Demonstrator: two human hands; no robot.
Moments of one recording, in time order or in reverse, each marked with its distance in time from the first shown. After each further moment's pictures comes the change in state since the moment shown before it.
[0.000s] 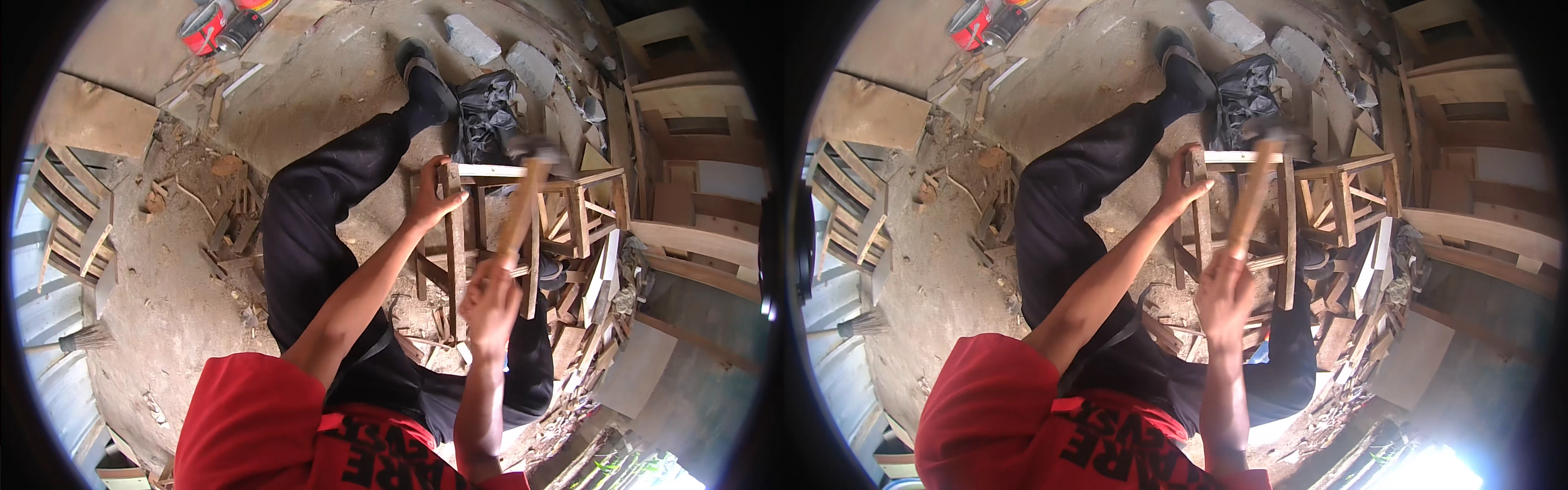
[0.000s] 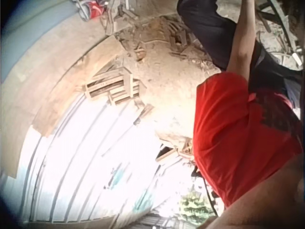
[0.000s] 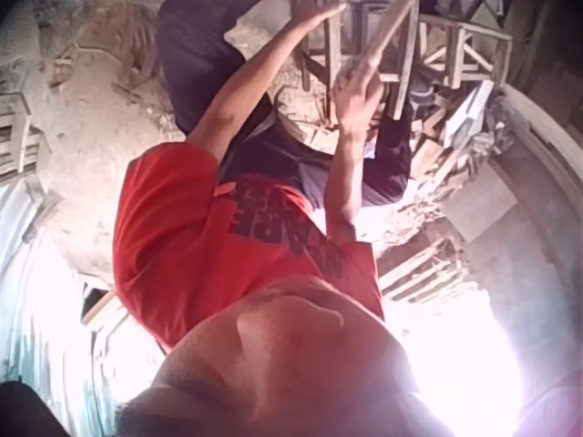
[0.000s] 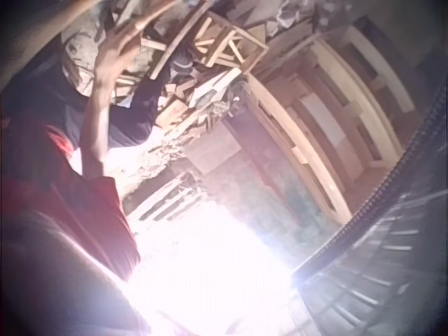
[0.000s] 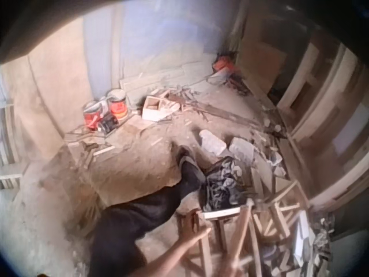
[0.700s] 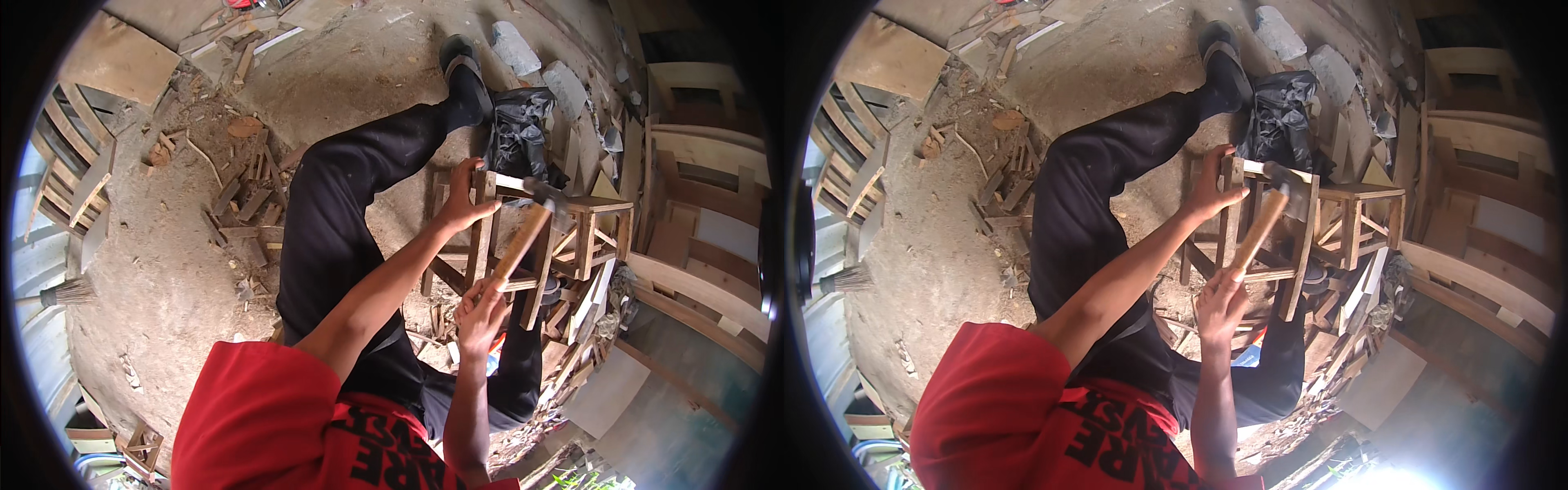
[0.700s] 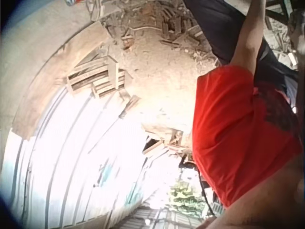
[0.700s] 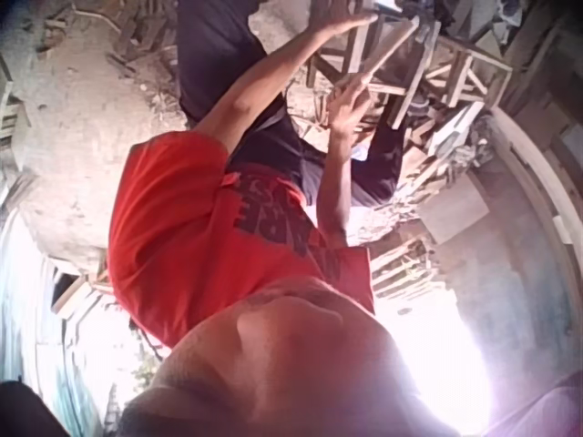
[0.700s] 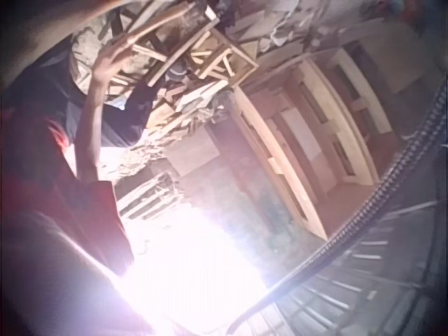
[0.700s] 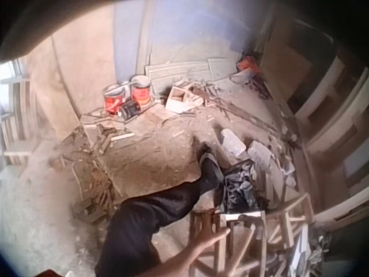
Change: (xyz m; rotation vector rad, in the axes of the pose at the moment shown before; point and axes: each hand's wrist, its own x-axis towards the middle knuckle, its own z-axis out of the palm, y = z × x) left_hand 0.000 0.005 0.003 0.151 0.118 0.001; right_hand -0.013 0.044 0.029 0.055 0.005 0.012
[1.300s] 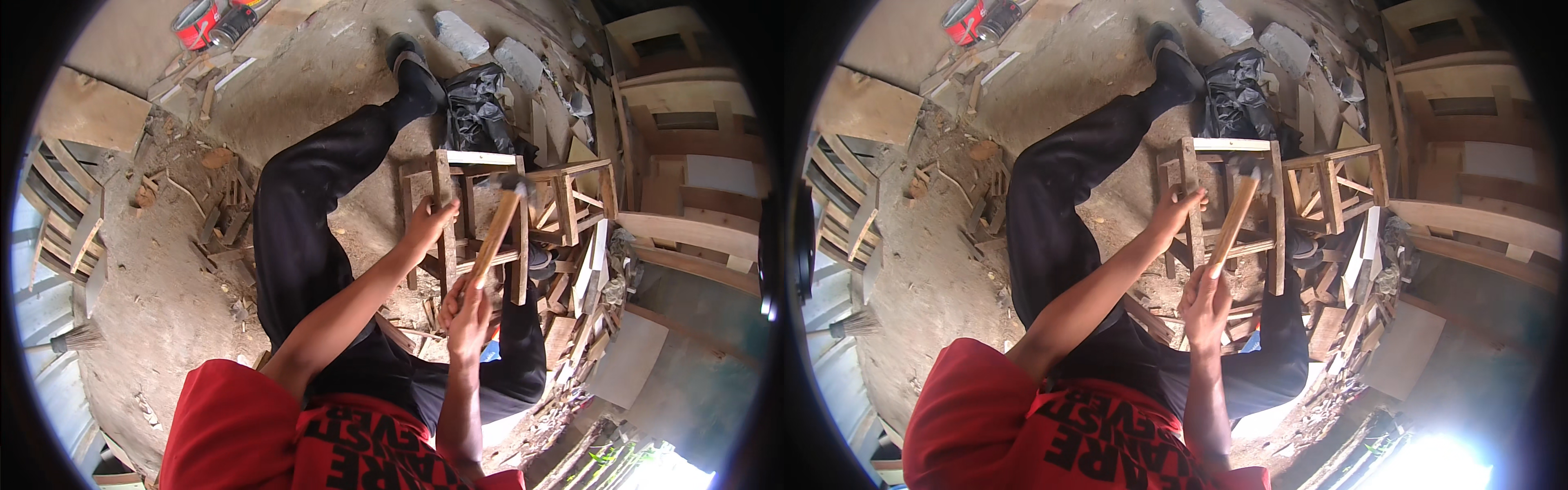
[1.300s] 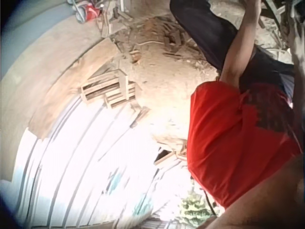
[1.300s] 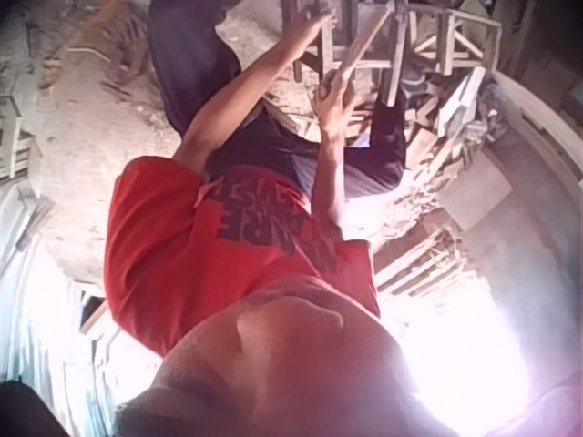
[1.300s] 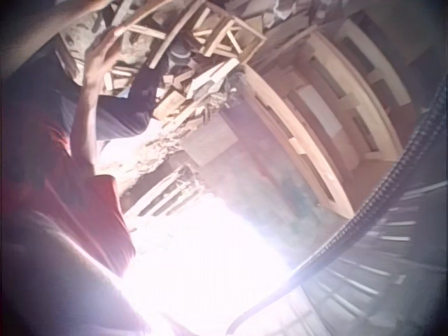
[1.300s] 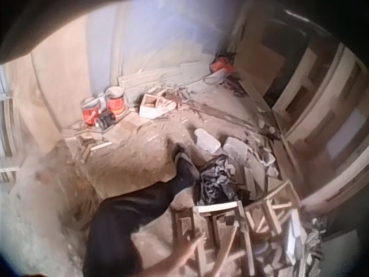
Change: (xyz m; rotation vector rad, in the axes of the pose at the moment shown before) left_hand -0.064 0.058 0.011 -0.358 -0.062 -0.695; right_hand -0.029 -0.004 -0.037 0.193 -0.034 0.051
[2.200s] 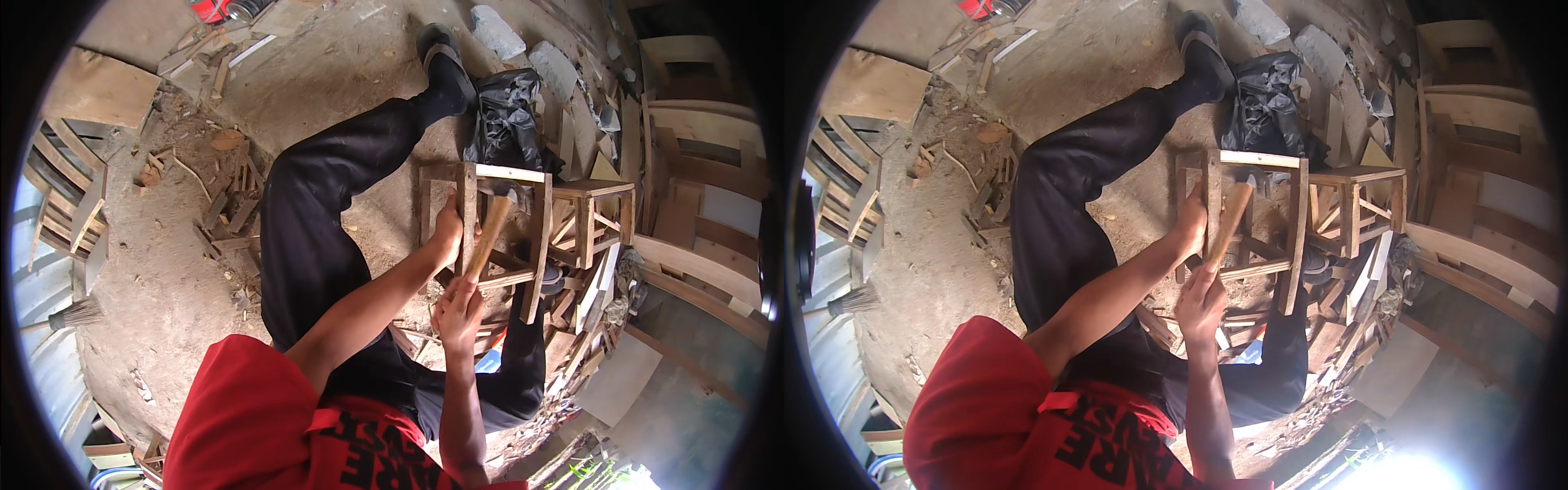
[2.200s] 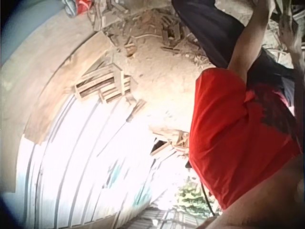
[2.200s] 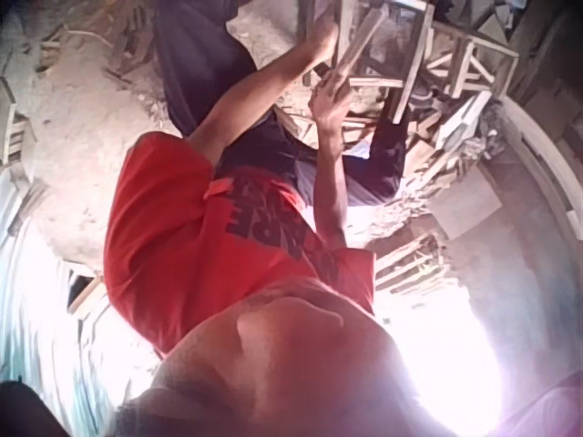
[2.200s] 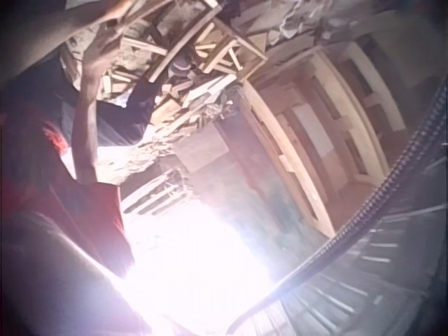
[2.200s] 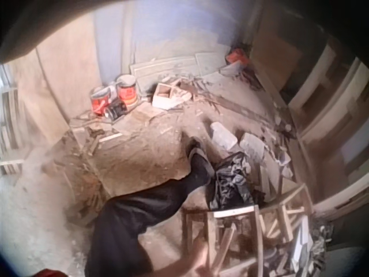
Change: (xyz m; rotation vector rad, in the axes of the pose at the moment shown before) left_hand 0.028 0.014 0.026 -0.372 0.156 -0.276; right_hand 0.043 0.041 0.012 -0.355 0.046 0.025
